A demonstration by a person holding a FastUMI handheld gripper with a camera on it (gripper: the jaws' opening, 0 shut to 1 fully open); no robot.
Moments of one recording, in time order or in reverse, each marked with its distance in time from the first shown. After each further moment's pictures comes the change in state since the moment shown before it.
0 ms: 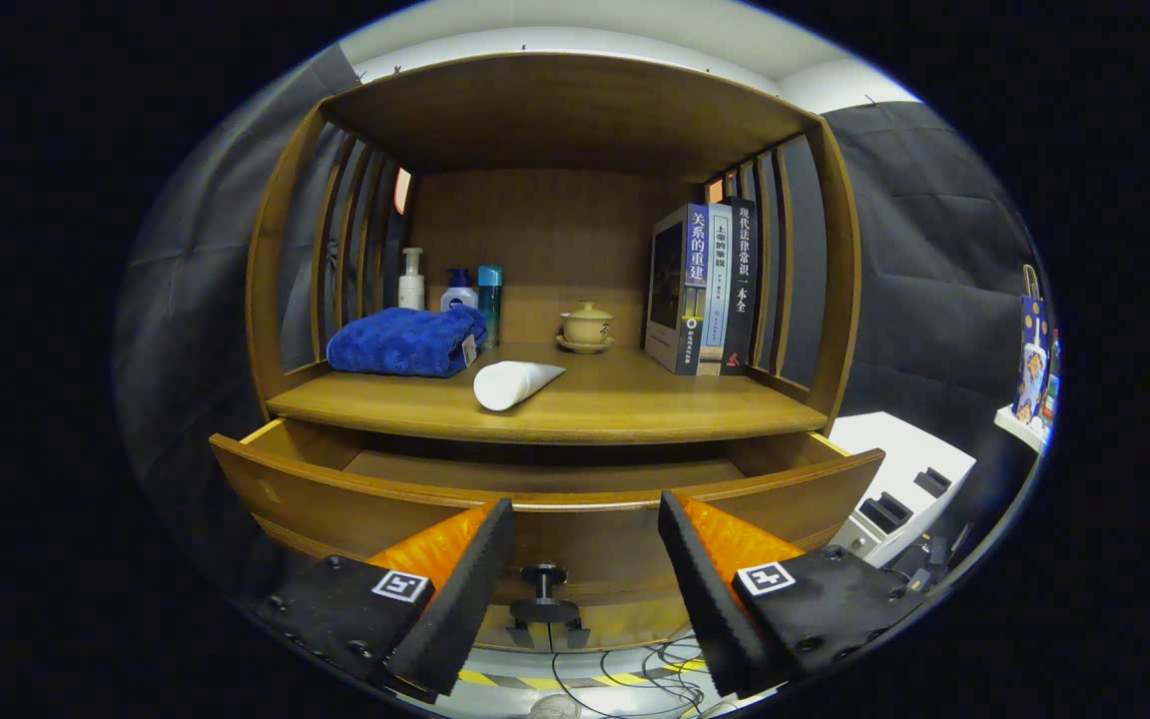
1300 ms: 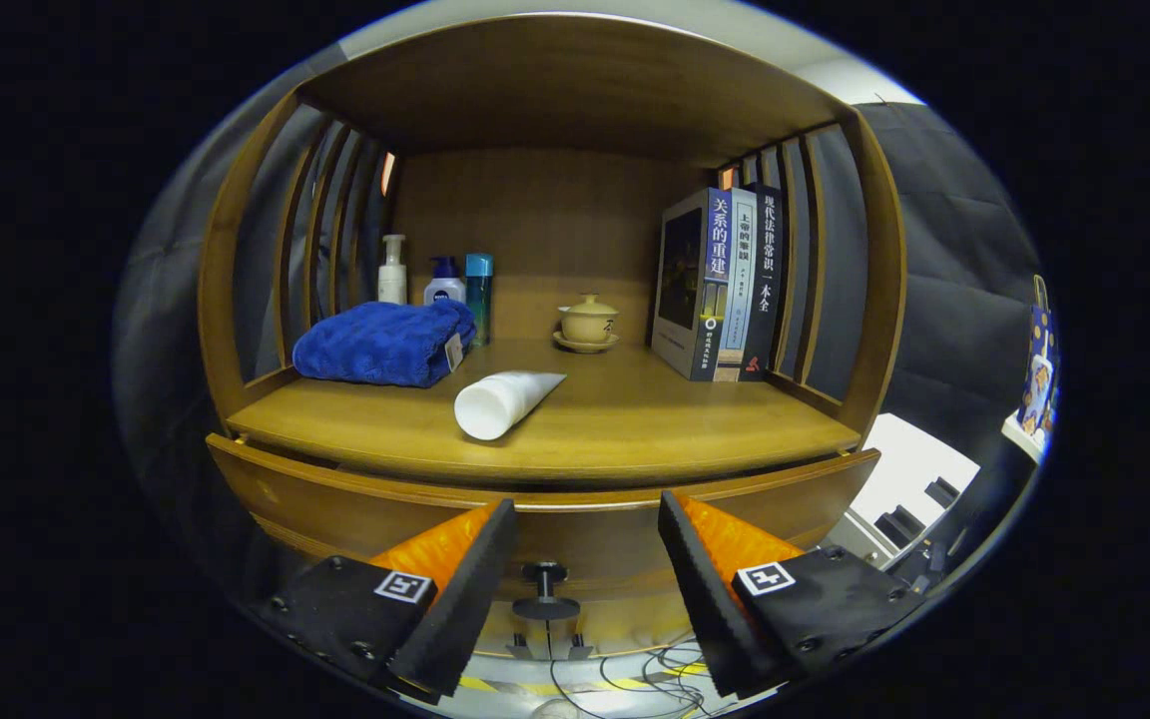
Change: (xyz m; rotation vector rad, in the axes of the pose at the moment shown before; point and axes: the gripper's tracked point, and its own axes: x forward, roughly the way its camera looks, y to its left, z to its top) arm 0.056 0.006 0.014 -0.017 0.046 -0.037
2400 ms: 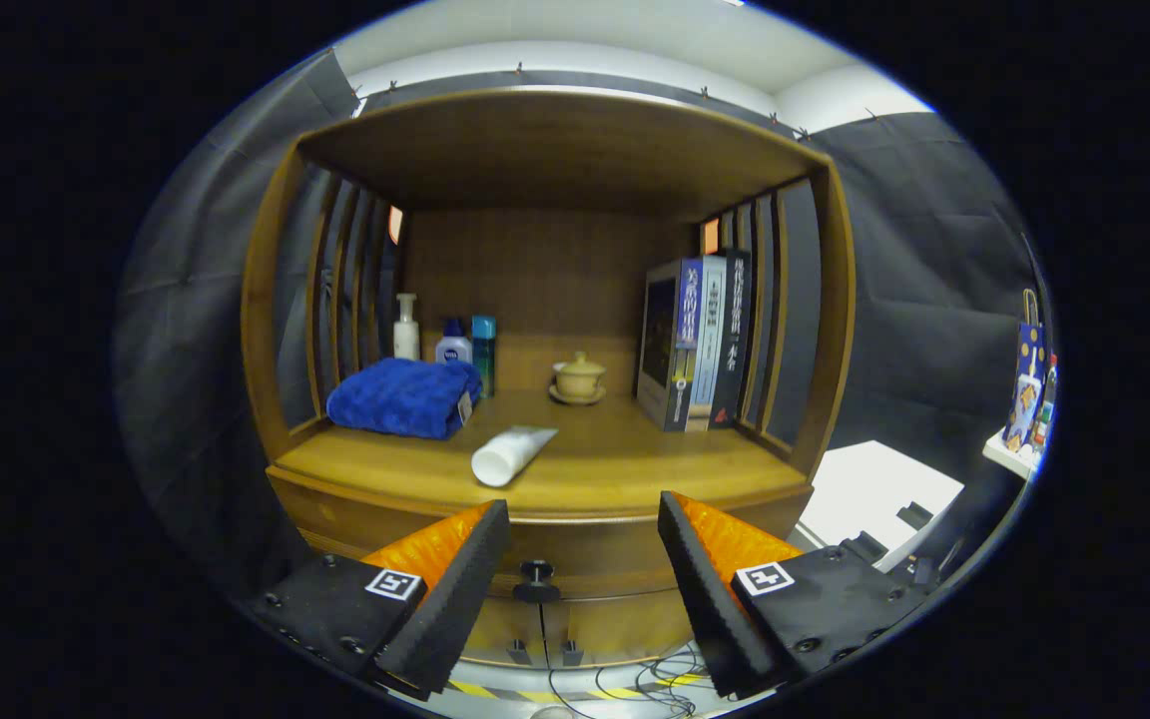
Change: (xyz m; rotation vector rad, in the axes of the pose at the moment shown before) arm -0.086 -0.015 0.072 0.008 -0.152 0.025
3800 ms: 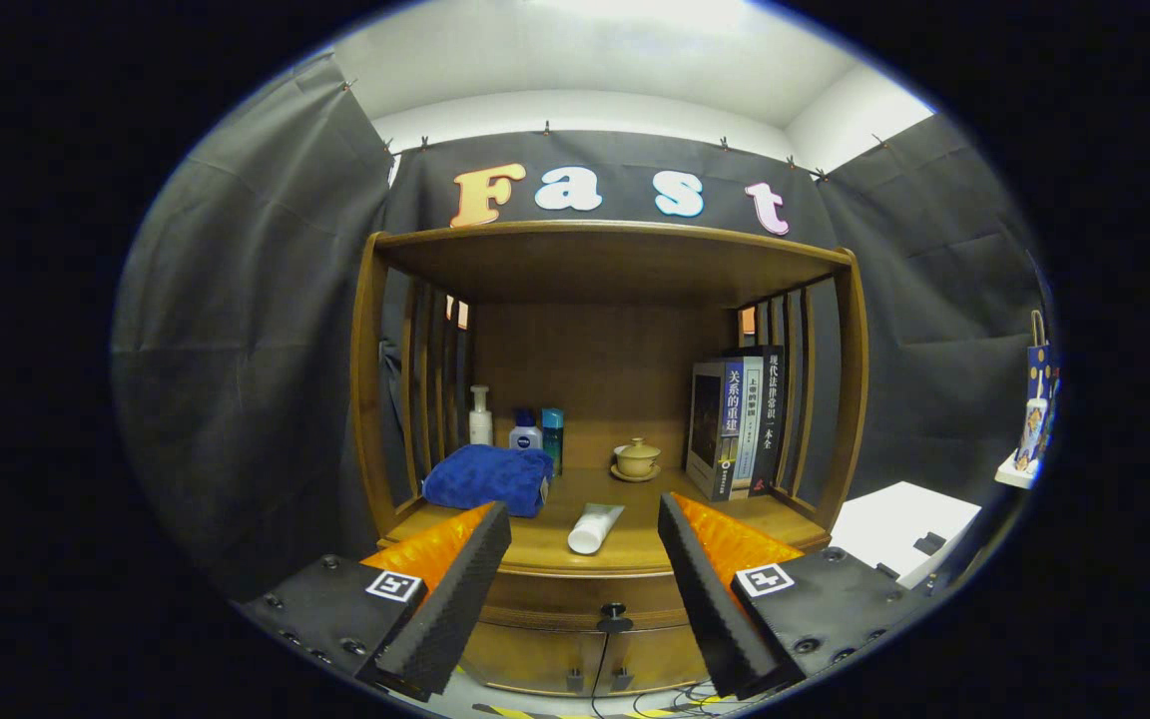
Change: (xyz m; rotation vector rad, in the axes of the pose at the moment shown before) arm -0.059 0.057 0.073 0.045 -0.141 0.118
